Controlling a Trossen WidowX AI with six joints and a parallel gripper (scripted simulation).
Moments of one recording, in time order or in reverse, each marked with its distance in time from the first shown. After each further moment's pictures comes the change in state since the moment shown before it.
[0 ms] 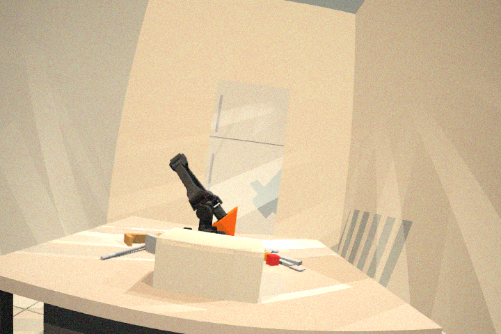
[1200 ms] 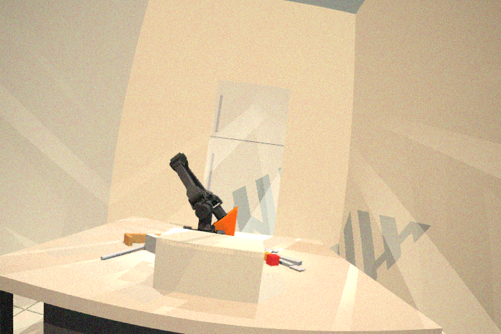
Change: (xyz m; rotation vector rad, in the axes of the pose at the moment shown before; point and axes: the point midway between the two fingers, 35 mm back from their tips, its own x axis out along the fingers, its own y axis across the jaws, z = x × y) arm -0.001 -0.001 -0.024 0.052 0.001 0.003
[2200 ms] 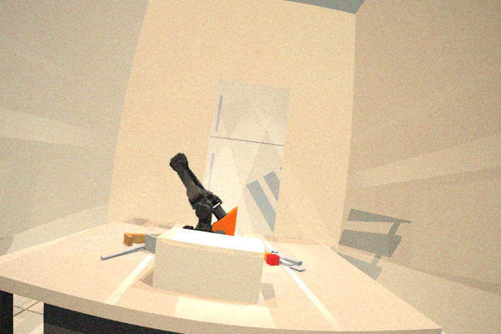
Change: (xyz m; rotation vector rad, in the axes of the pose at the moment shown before) arm -0.001 0.000 0.000 0.230 0.003 -0.001
